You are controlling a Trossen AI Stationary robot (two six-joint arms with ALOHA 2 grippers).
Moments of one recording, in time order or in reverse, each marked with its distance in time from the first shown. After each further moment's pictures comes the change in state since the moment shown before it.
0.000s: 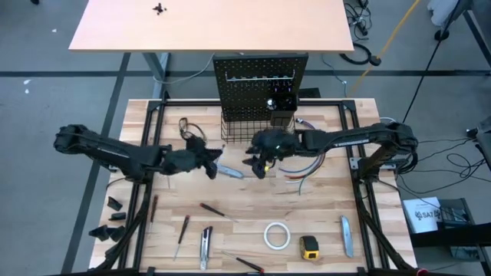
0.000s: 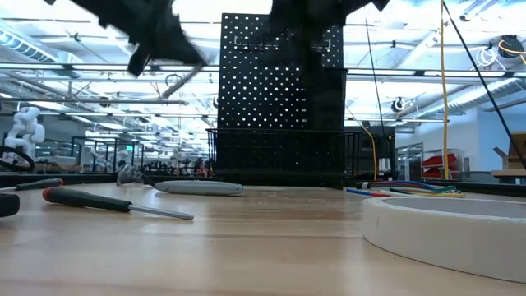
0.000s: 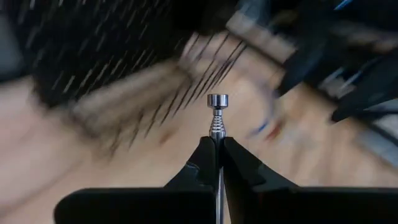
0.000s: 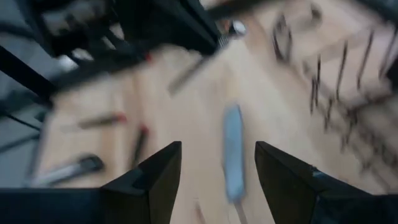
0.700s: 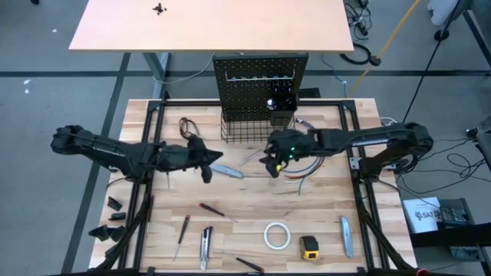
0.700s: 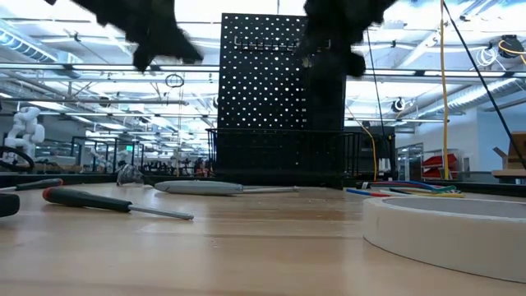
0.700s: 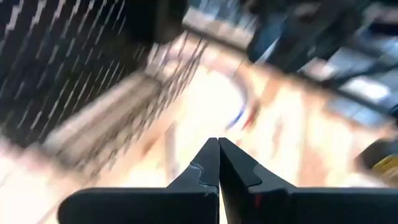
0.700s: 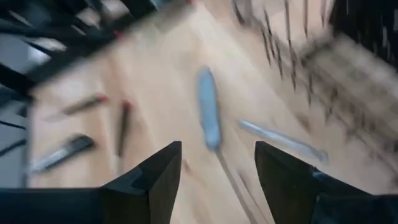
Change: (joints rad) left arm 0.021 -0.035 0.002 -0.029 0.146 0.196; right arm 0.020 -0.145 -0.085 -0.243 0.097 0.161
